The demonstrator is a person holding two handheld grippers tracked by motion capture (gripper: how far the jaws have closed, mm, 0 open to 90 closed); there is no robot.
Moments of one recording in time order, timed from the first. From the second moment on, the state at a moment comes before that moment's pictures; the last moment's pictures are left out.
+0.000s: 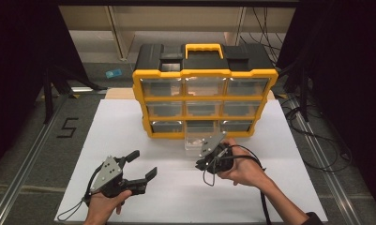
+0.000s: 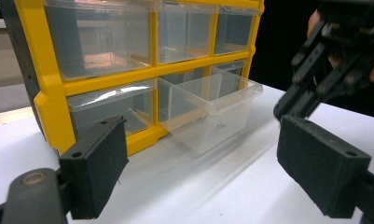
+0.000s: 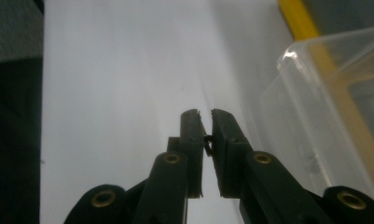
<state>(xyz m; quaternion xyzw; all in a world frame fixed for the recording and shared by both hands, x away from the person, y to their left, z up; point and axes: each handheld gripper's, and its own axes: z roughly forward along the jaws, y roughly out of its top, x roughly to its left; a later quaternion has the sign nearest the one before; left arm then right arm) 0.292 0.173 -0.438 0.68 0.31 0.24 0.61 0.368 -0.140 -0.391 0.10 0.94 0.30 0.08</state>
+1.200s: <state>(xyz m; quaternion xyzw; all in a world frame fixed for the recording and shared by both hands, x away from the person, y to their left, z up) 0.292 0.172 -0.437 0.68 0.31 0.24 0.62 0.414 -0.166 -0.355 0.18 0.88 0.41 0.15</state>
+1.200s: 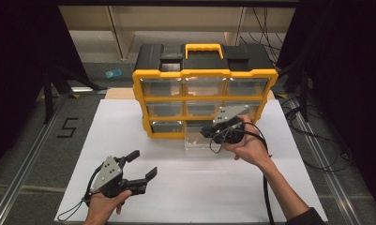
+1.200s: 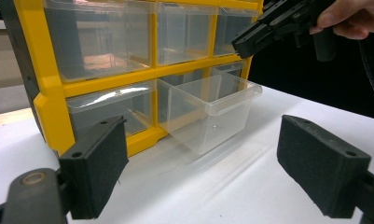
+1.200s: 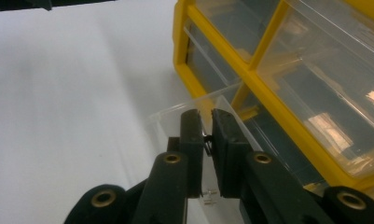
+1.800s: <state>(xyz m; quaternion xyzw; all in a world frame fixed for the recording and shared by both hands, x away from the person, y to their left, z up) 0.292 0.172 -0.437 0.68 0.31 0.24 0.62 0.430 -0.164 -0.369 0.20 0.89 0.38 0.17</state>
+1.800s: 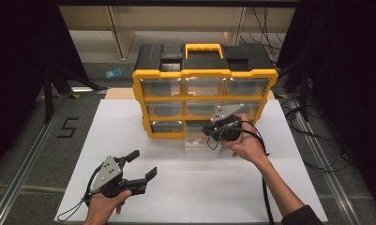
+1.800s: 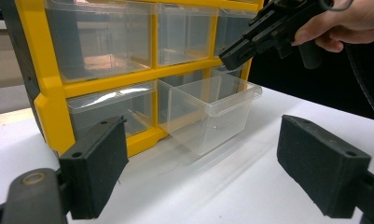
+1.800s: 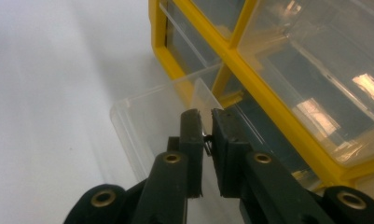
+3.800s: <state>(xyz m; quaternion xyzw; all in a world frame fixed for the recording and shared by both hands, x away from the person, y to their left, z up) 0.292 0.172 -0.437 0.68 0.31 0.24 0.62 0.371 -0.175 -0.368 0.21 0.84 0.48 0.17</state>
